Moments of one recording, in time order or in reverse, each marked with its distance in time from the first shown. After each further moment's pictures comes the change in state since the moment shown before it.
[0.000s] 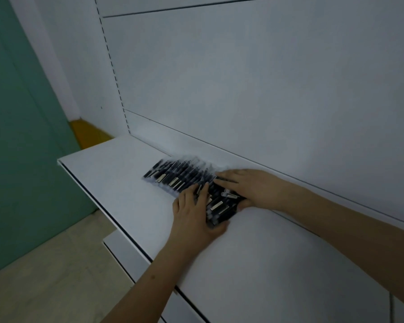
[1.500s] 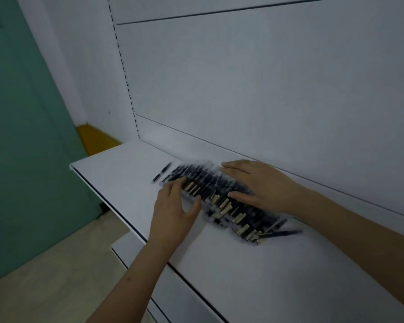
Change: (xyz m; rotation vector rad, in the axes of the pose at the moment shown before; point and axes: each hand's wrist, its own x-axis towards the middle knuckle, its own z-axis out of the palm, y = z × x) left_hand 0.011 -0.055 -0.060 -0.277 0.102 -0.157; right_hand 0.015 -0.028 -0.026 0.084 0.322 0.100
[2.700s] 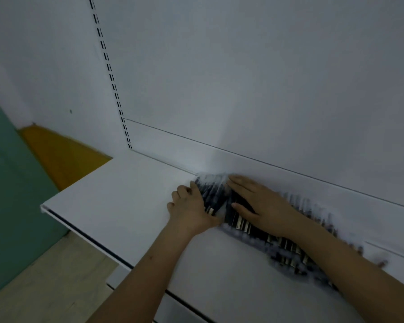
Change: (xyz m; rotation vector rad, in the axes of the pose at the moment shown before) left_hand 0.155 -0.109 0.013 0.365 -0.707 -0.141; right_hand 0.115 -0.028 0.097 0.205 -0.229 0.509
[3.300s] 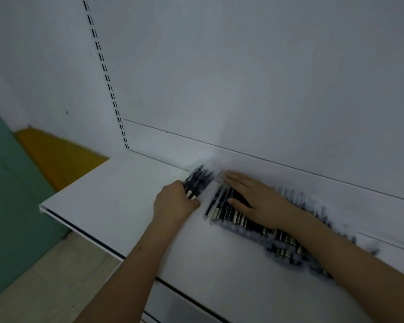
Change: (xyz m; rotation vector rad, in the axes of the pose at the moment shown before) left_hand 0.002 -0.023 -0.014 -0.240 0.264 0.037; right_hand 0.000 -0.002 -0.002 -0.004 -0.029 0.008
